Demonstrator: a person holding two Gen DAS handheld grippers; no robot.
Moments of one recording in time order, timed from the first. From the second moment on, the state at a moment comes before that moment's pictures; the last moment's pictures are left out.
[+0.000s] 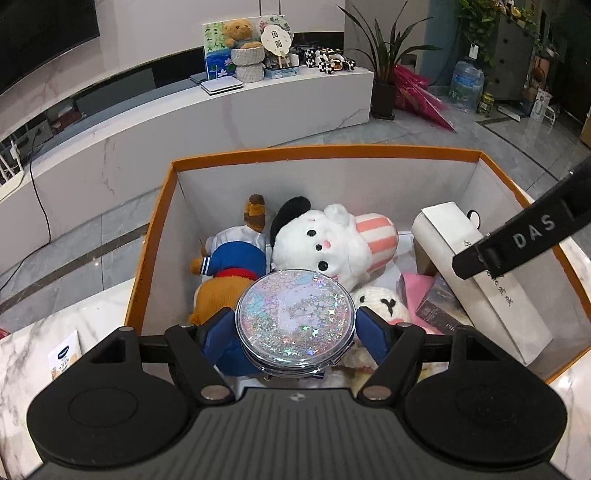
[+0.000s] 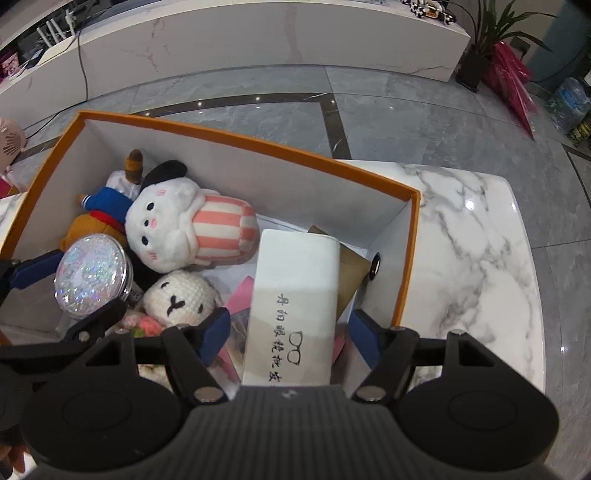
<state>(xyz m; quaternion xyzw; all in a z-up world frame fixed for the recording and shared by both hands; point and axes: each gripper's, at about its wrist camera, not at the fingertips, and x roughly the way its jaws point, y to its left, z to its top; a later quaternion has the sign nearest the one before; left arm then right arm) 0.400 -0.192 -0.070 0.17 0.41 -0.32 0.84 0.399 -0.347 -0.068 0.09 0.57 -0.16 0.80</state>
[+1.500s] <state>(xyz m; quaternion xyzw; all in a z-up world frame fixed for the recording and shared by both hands) 0.308 -0.122 0.098 0.16 0.27 -0.28 0.91 0.290 -0.303 0.062 0.08 0.48 -0.08 0.87</state>
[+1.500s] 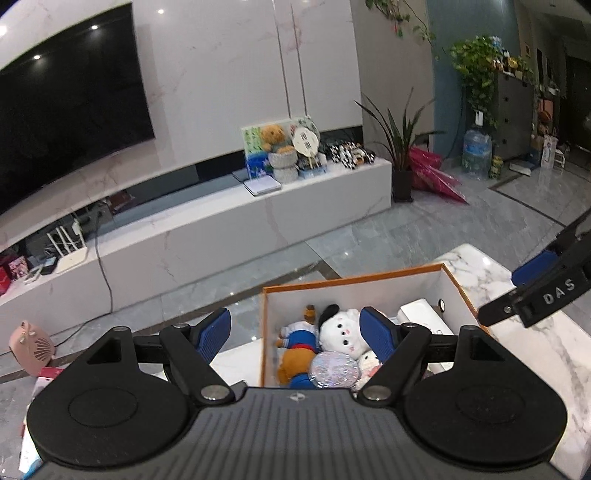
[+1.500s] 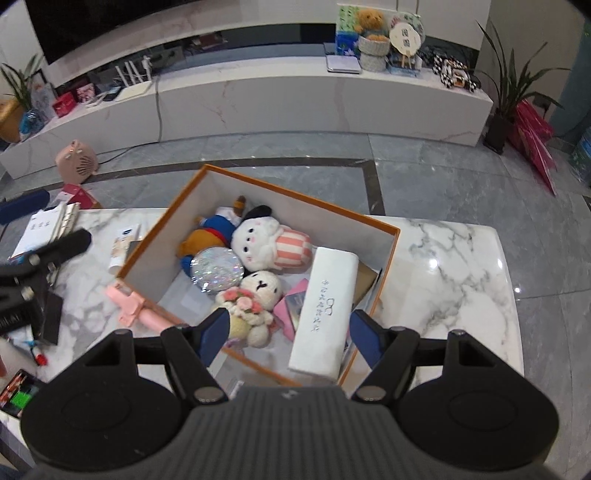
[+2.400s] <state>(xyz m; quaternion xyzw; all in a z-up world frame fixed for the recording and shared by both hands) 0.283 0.017 0.019 0.03 0.27 -0.24 0.93 0.184 -0.246 0.023 0.07 0.34 0.00 0.94</state>
